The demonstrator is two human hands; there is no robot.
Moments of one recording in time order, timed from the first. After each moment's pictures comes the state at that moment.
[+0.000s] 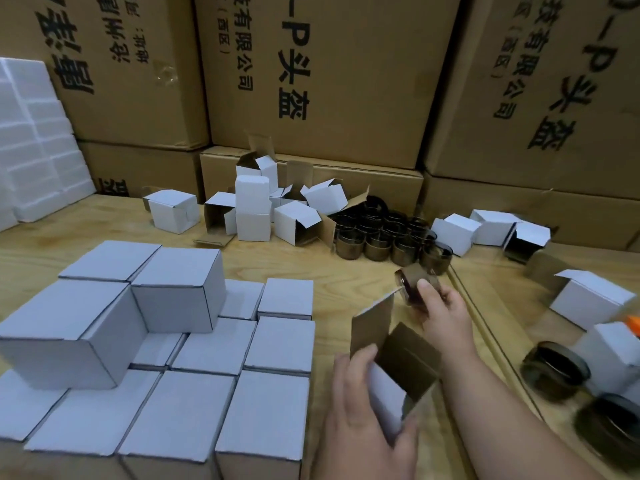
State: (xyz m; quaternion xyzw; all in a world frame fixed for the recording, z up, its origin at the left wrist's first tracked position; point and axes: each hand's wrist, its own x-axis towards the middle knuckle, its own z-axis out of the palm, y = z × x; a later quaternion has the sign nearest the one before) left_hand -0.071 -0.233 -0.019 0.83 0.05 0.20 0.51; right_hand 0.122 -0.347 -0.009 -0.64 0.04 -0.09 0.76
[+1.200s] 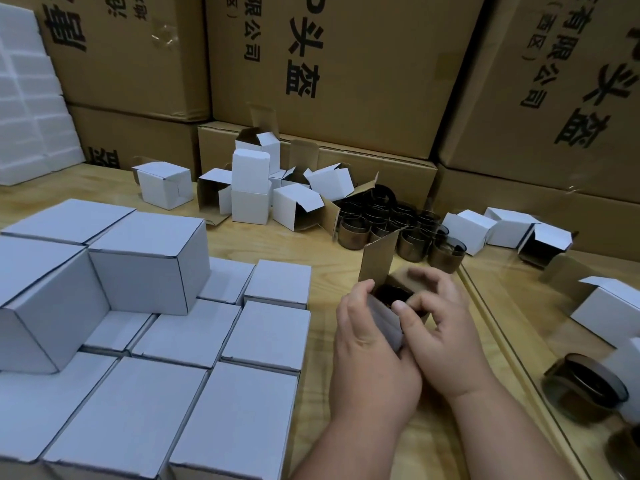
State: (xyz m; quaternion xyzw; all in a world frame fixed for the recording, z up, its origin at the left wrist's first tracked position) left_hand 0.025 -0.245 -0.022 0.80 0.08 0.29 0.53; right_hand 0.086 -0.342 0.007 -0.84 -0.24 -0.20 0.44
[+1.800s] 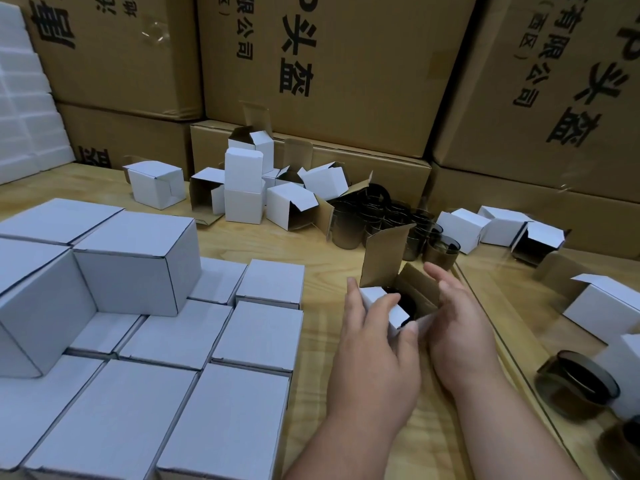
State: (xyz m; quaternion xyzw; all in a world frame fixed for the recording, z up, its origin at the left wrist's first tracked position) left_hand 0.024 -0.241 -0.013 0.84 0.04 0.18 0.51; right_hand 0.096 -0.347 0.009 -0.64 -0.05 -0.05 0.77
